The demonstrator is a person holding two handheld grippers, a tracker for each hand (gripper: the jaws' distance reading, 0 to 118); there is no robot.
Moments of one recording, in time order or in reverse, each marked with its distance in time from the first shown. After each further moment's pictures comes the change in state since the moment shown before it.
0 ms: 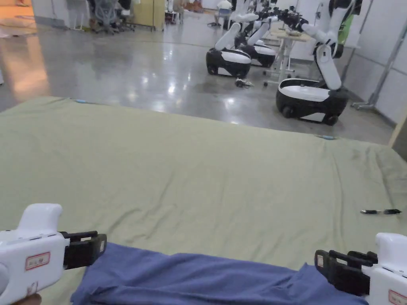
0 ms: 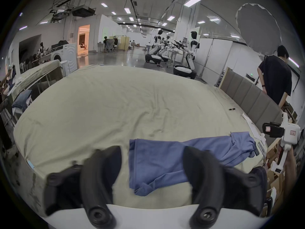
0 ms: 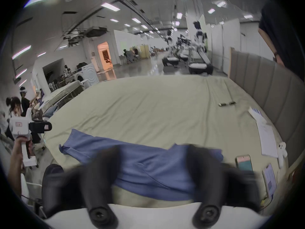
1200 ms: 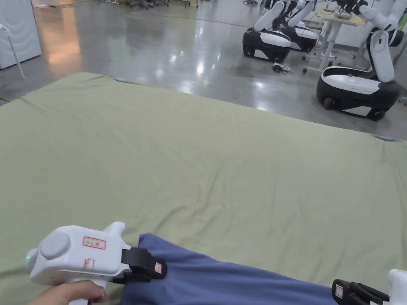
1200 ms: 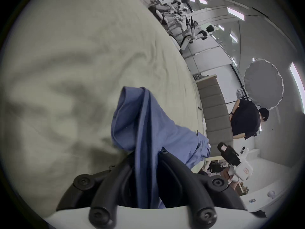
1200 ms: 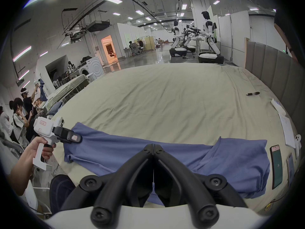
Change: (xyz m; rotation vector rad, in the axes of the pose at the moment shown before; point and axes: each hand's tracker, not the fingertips) left arm -0.078 -0.011 -0.142 -0.423 -0.519 0.525; right arm -0.084 -0.012 -0.078 -0.111 0.068 -0.069
